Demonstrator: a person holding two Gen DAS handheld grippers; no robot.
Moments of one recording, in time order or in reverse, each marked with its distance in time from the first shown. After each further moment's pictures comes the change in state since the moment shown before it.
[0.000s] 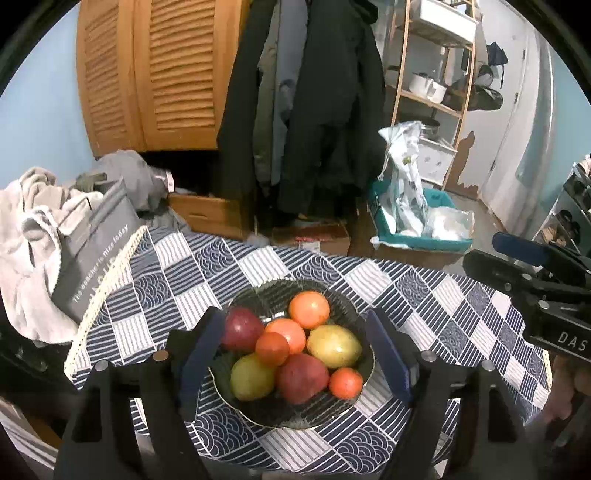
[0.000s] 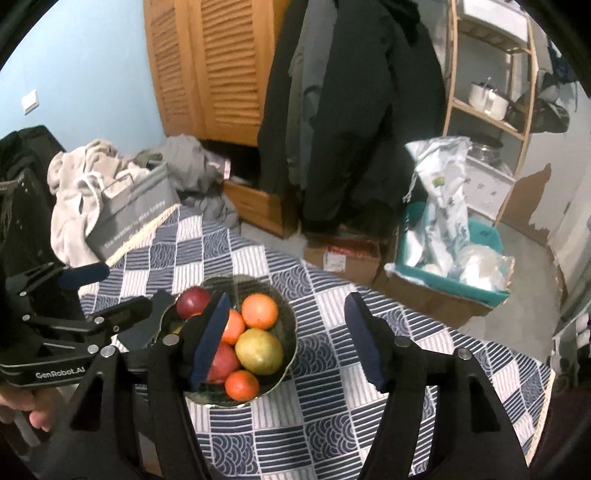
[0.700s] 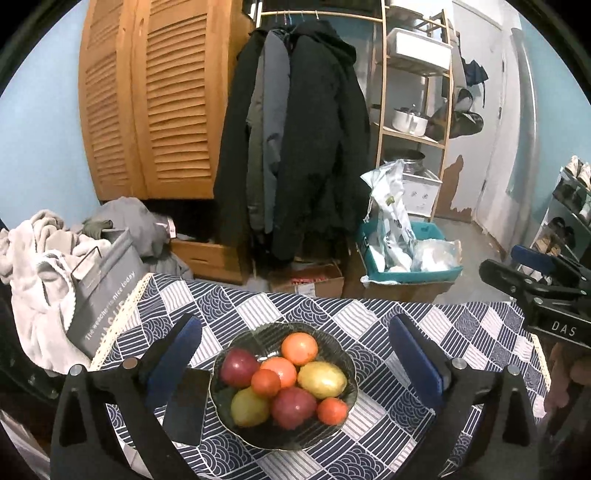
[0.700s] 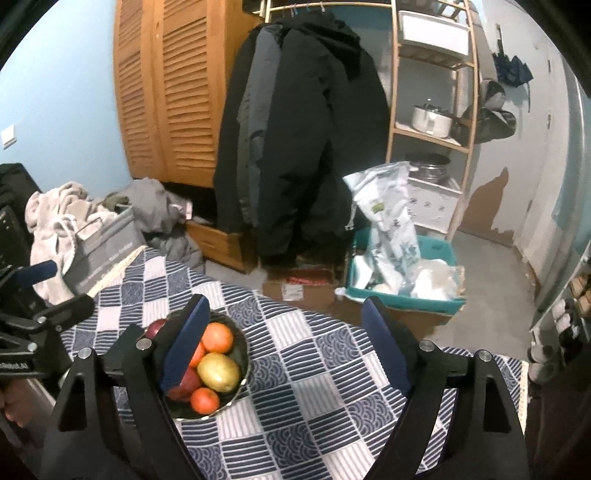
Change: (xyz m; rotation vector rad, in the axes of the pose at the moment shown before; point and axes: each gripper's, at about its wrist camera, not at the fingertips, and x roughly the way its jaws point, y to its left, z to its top) left arm -0.042 -0.024 0.018 0.038 -0.154 0.009; right arm -0.056 -0.042 -0.002 0.073 -0.137 -0.135
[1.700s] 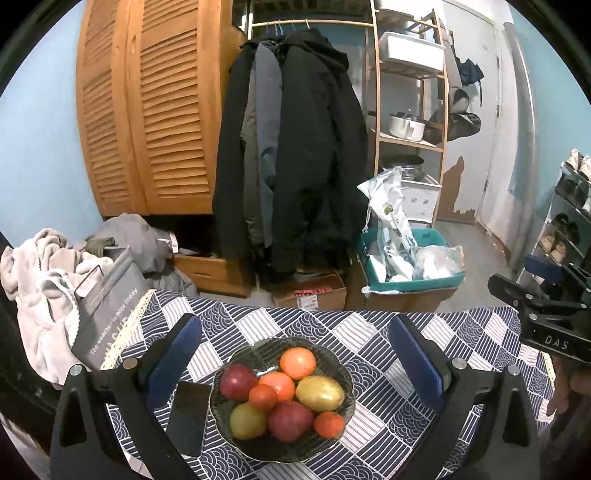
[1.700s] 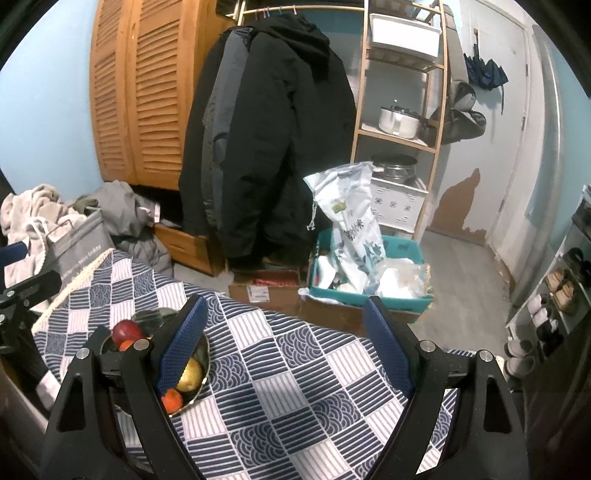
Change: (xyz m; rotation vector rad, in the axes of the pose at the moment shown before) left arm -0.003 -0.023 0.012 0.039 -0.039 0.033; right arm -0.006 -0.026 -0.008 0.007 -0.014 -0.110
